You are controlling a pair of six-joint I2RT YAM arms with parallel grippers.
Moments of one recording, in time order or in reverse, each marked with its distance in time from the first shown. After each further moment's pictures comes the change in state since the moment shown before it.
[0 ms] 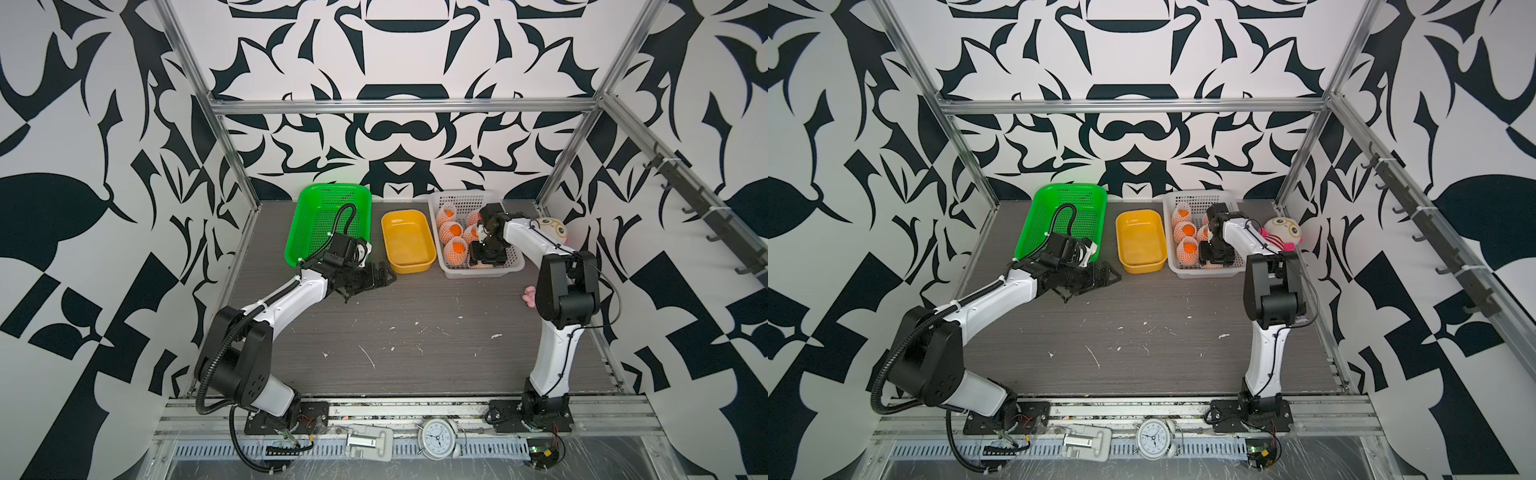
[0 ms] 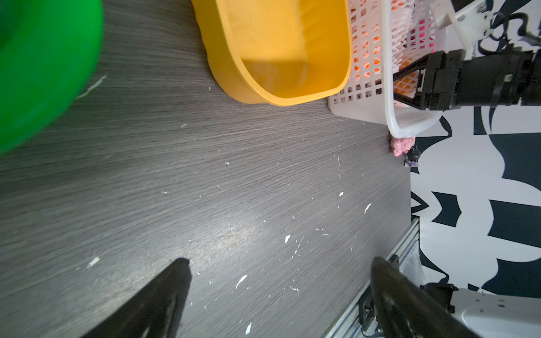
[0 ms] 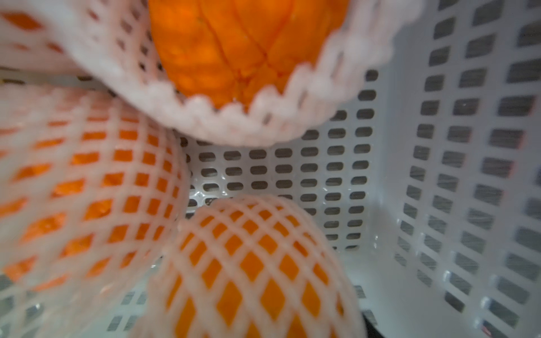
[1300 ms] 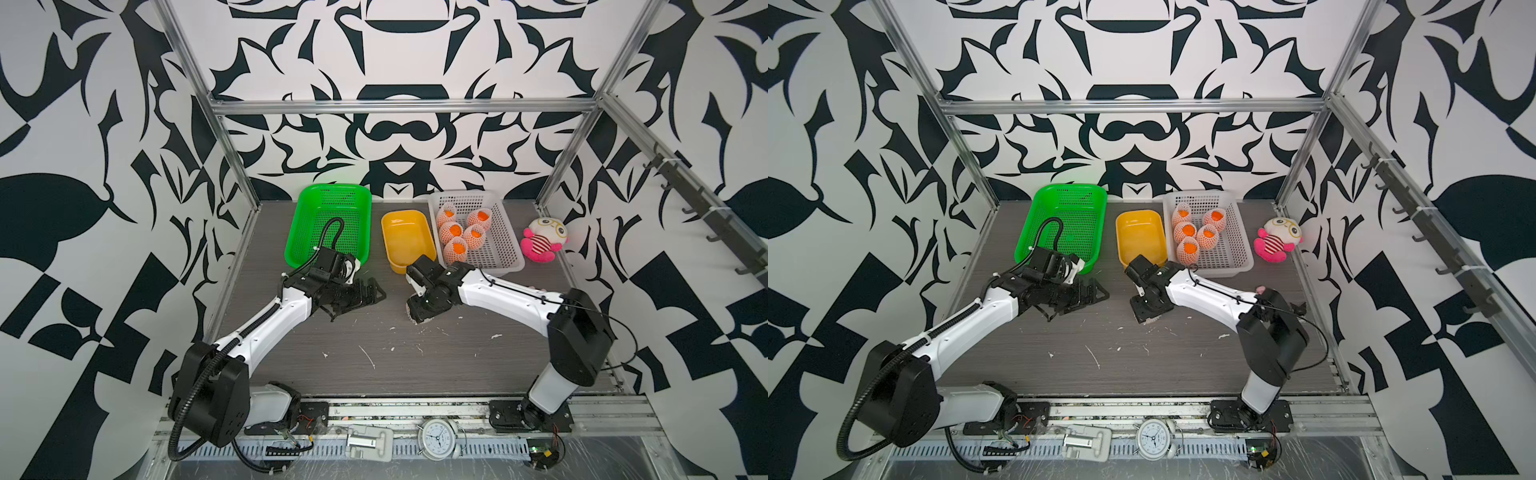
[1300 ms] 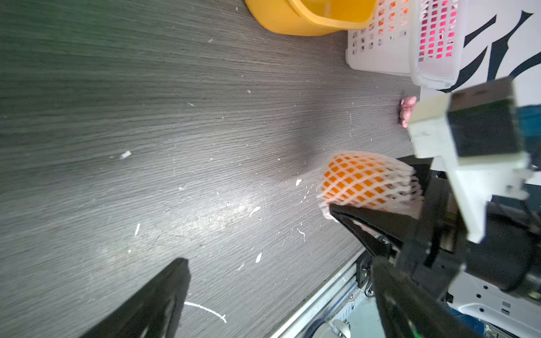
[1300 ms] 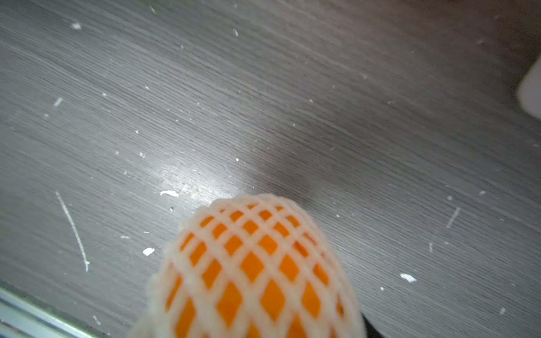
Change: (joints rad) left arm 0.037 -0.204 -0.159 -0.139 0.027 -0.001; right arm 0.663 -0.286 -0.387 0.148 -0.010 0.218
